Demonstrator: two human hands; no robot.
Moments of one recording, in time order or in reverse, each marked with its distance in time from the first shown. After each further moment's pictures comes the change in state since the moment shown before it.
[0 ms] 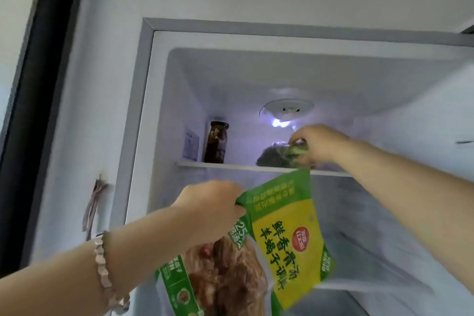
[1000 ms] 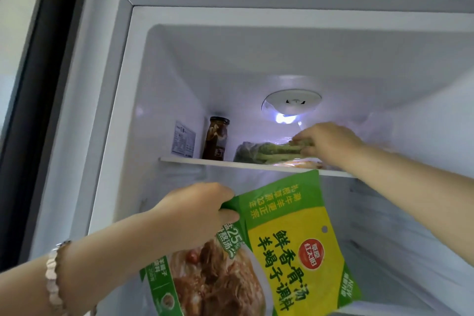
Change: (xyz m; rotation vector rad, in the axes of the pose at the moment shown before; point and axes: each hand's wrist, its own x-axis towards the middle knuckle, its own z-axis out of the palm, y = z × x) left_hand 0.024 -0.007 0.019 -0.093 0.004 -0.026; right_hand 0.021 0.025 0.026 0.029 0.102 0.001
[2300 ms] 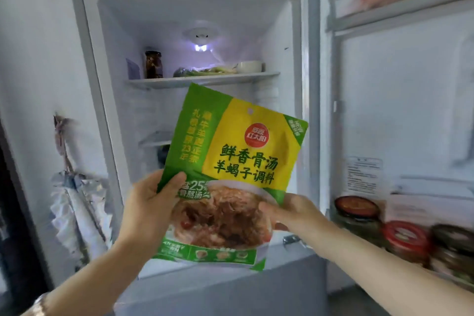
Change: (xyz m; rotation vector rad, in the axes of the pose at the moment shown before) left_hand -0.309 0.092 0.019 -1.128 0.328 -0.140; right_hand -0.461 -0.100 -0.059 1.316 -0.316 0.669
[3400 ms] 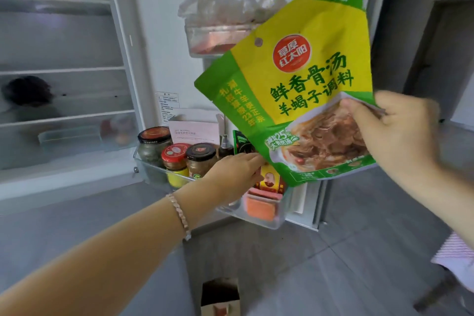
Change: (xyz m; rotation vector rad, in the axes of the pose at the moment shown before) left_hand -0.225 0.097 0.420 0.840 -0.910 0.649; right_hand -0.277 0.005 -0.423 -0.873 0.864 -0.661
